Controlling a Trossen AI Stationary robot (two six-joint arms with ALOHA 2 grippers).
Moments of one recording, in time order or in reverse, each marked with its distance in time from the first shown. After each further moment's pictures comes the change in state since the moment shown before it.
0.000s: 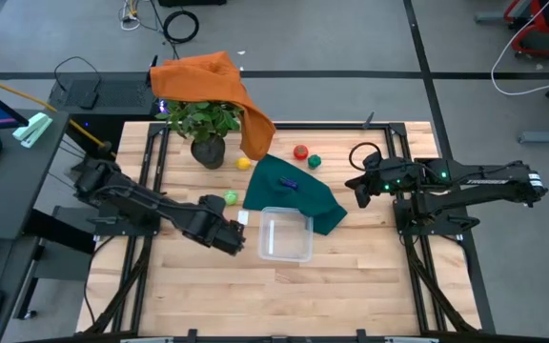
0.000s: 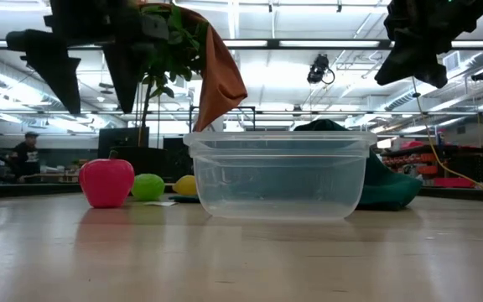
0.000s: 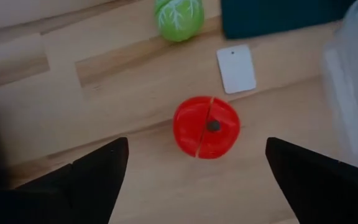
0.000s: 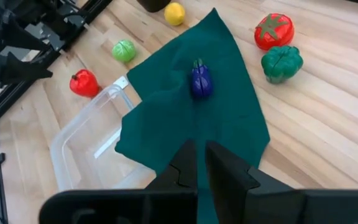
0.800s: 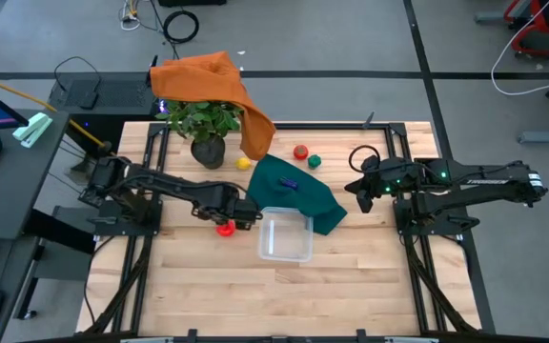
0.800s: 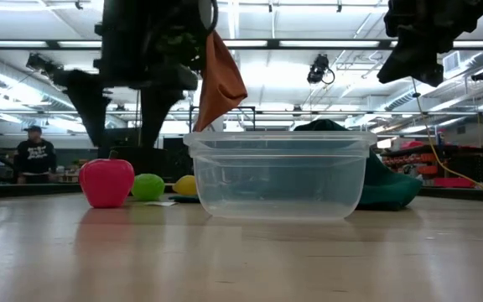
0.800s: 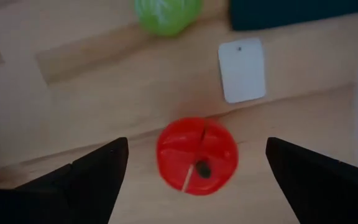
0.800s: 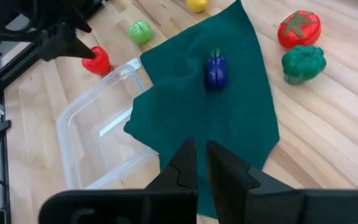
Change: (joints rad) left arm 0.243 0.078 -0.038 0.128 0.249 0.224; right arm 0.000 0.000 0.000 -0.001 -0.076 -0.117
